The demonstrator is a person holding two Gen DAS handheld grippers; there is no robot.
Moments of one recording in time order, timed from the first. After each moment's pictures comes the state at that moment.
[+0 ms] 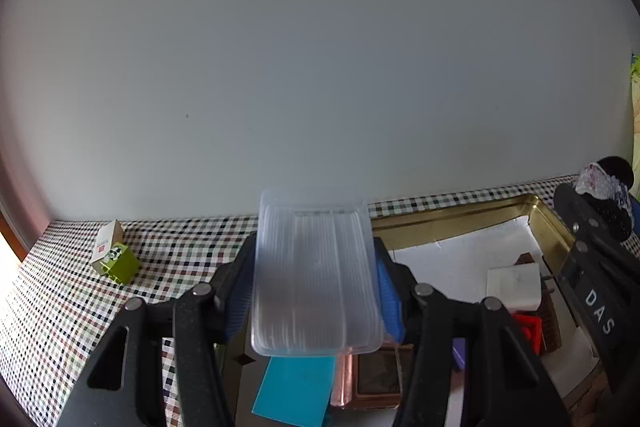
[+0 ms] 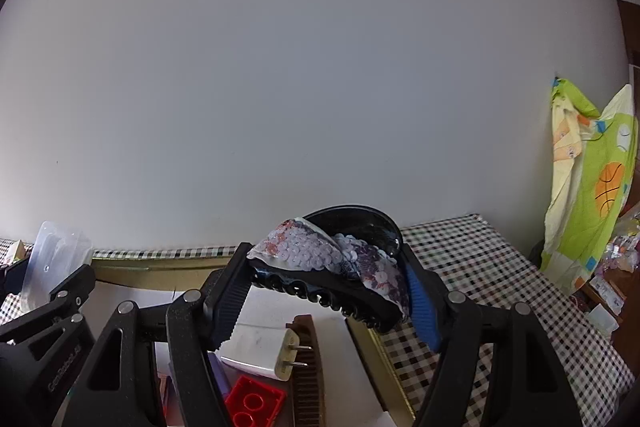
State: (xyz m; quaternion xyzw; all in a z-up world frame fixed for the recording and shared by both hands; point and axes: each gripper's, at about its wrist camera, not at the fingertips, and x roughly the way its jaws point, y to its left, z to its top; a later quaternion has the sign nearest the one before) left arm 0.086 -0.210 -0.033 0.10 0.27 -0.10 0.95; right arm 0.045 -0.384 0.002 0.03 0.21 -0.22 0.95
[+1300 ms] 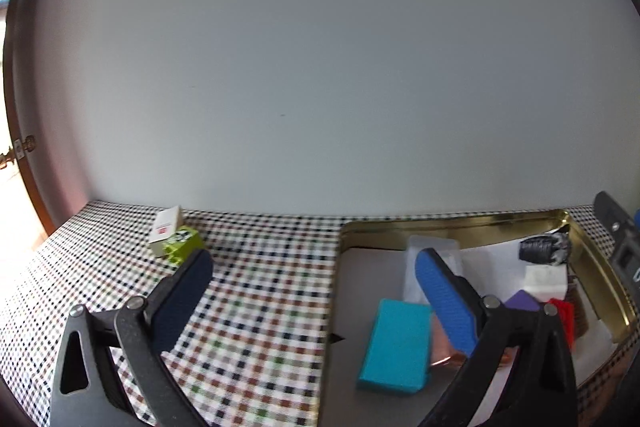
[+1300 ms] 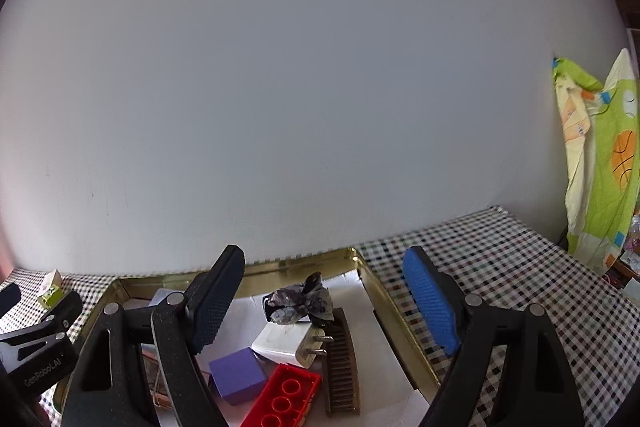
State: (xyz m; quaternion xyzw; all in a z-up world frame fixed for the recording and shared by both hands) left arm 0.059 -0.142 -0.032 0.06 0.21 -0.04 0.98; right arm 0.011 -0.369 0.001 0.08 0.14 -0.18 0.97
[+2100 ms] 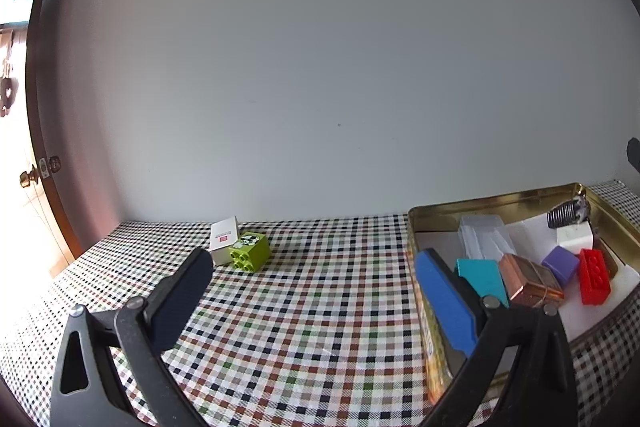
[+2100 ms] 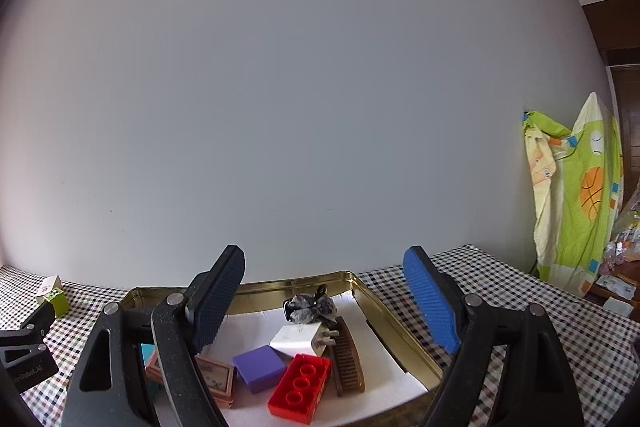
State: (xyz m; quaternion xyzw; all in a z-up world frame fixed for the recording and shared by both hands) left arm 0.026 -0.088 -0.038 0.10 0.15 -0.03 0.98; right arm -0.039 -0.322 0.004 0.03 0.05 -0.23 0.97
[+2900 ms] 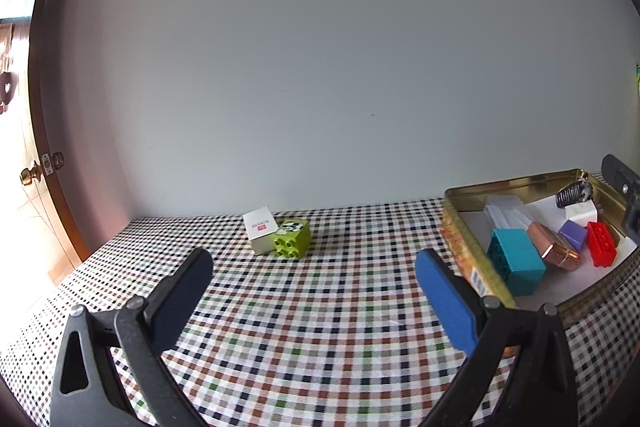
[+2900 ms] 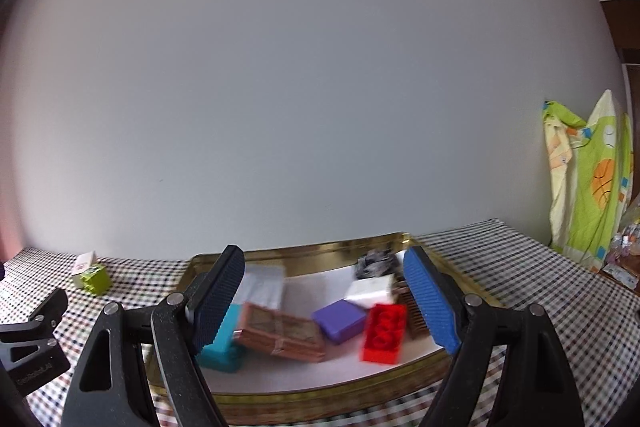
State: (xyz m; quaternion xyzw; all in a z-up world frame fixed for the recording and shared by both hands) left arm 0.020 -0.026 -0.038 0.10 0.16 -0.04 0.98; right arm -0.036 -0.243 -0.003 0.03 0.11 -0.19 0.98
